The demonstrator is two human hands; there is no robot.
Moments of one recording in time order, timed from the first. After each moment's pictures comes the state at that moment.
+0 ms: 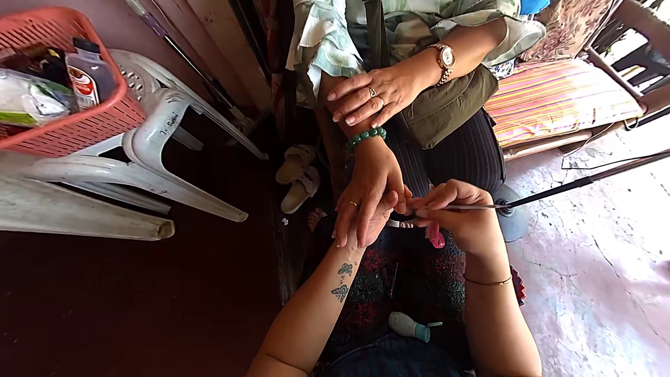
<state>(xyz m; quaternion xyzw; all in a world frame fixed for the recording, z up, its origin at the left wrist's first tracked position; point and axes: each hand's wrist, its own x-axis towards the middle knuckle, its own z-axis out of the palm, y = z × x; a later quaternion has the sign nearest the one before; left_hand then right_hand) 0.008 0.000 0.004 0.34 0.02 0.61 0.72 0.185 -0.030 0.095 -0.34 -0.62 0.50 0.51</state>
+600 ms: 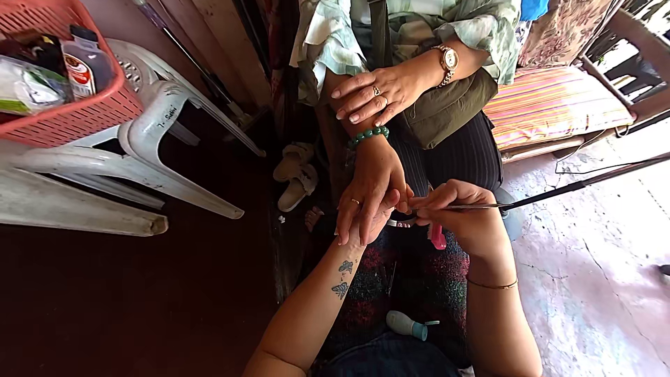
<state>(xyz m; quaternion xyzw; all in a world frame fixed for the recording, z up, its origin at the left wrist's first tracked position) 0.011 0.001 0.003 0.34 0.00 0.61 0.72 0.181 -0.034 0.109 -0.37 -0.62 0.49 0.49</state>
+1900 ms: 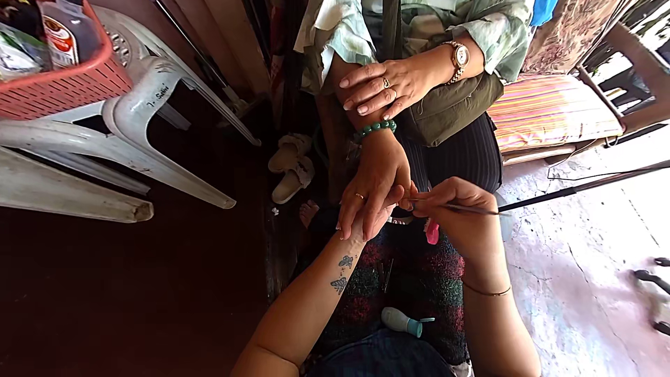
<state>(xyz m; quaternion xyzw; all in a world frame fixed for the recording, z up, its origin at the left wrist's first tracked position) 0.012 -0.023 0.069 0.36 0.06 0.65 0.67 0.167 -0.042 0.115 -0.42 -0.66 0.38 0.49</state>
